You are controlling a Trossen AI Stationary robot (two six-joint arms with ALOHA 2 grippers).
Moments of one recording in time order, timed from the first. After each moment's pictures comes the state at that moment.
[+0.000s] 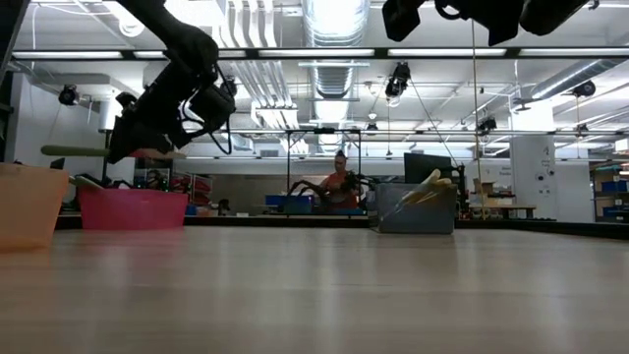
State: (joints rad) left arm 0.72 1.70 1.22 -1.57 -0.46 -0.32; right arm -0.14 1.21 0.73 0.63 -0.71 0.34
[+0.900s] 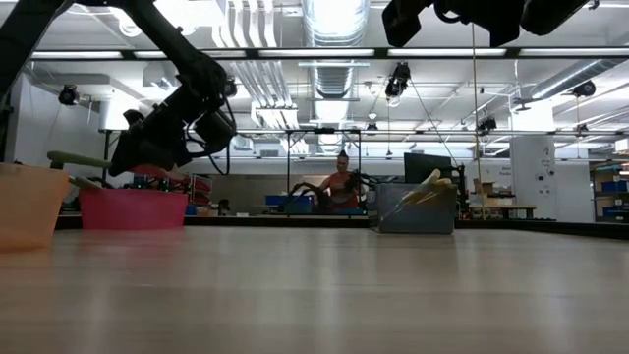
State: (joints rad) left arm 0.81 1.85 1.27 -1.57 -0.46 -0.28; right arm -0.14 1.21 0.73 0.58 -0.71 0.31
